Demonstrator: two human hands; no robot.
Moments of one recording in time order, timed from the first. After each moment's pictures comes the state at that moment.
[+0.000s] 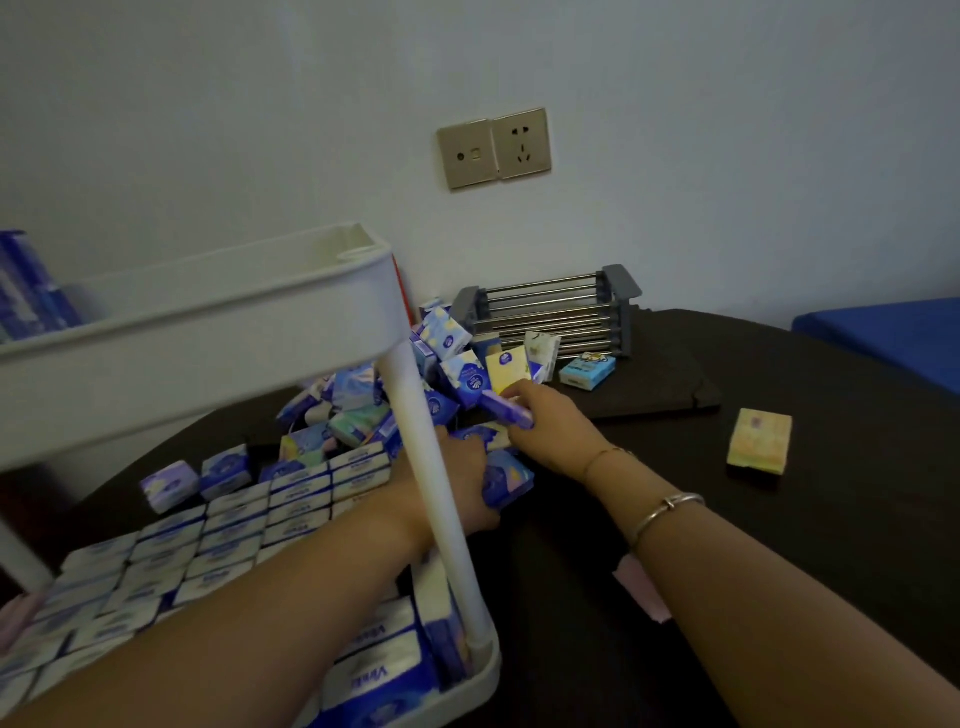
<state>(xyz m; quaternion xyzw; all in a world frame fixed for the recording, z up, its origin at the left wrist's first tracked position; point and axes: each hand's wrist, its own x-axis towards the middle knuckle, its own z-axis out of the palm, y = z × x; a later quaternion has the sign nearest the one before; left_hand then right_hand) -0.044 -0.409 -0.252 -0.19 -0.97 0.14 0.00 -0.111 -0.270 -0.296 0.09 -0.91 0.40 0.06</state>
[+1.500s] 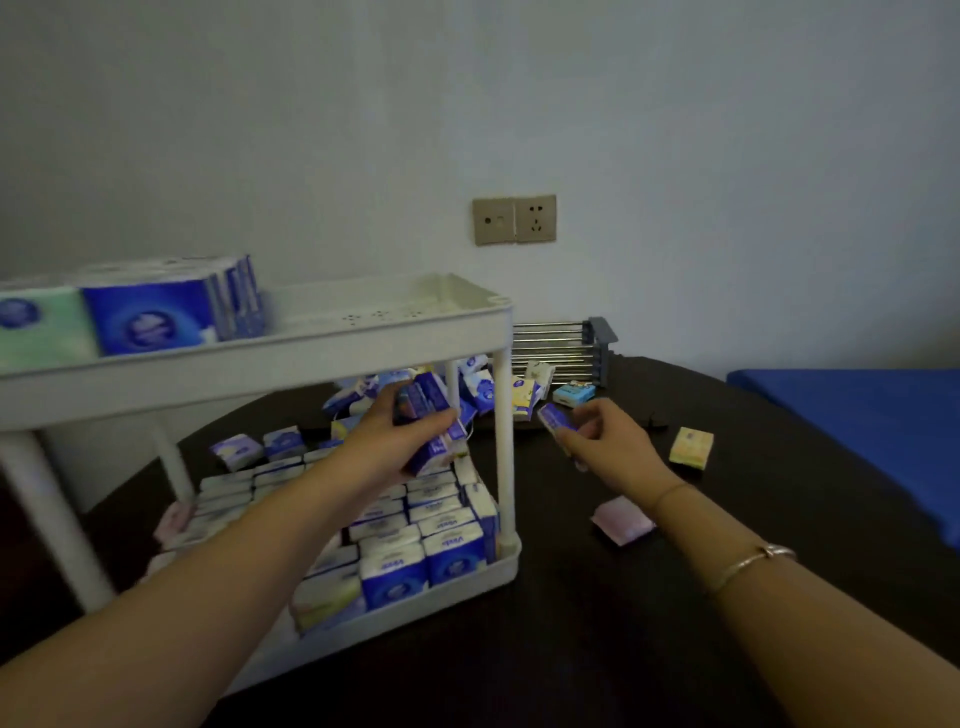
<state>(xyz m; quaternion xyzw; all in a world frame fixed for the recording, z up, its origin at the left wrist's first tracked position) 0.048 -0.503 -0.204 -0.05 -0.73 -0.68 -0.01 0.054 -0.268 -0.235 -0.01 -0.86 0.49 0.12</state>
